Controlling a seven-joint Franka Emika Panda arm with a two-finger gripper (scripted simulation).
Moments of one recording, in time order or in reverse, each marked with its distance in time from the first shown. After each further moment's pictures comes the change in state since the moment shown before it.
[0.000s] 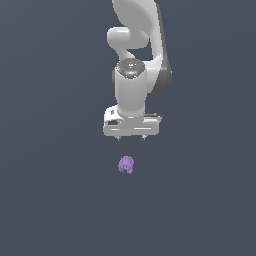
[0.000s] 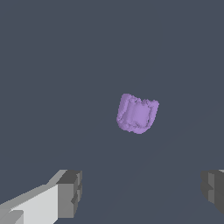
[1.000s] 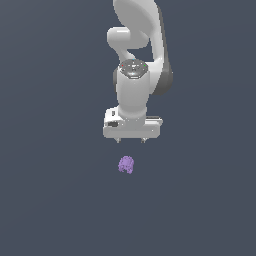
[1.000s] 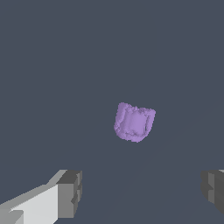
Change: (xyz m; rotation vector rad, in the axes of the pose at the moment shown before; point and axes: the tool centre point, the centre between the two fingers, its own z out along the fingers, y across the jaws) arm 0.012 0.001 -0.001 -0.025 0.023 0.013
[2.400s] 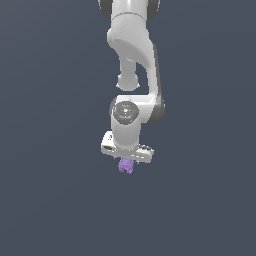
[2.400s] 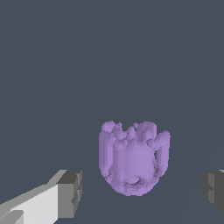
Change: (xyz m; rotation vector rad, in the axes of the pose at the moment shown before) arm 0.030 0.018 0.092 -0.005 -0.063 0.227
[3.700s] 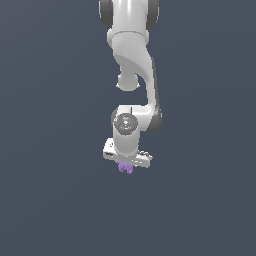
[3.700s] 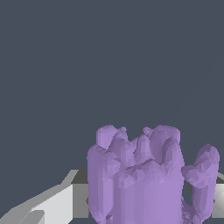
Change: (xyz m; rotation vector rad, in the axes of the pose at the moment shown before) arm 0.000 0.000 0.046 0.000 -0.001 0.003
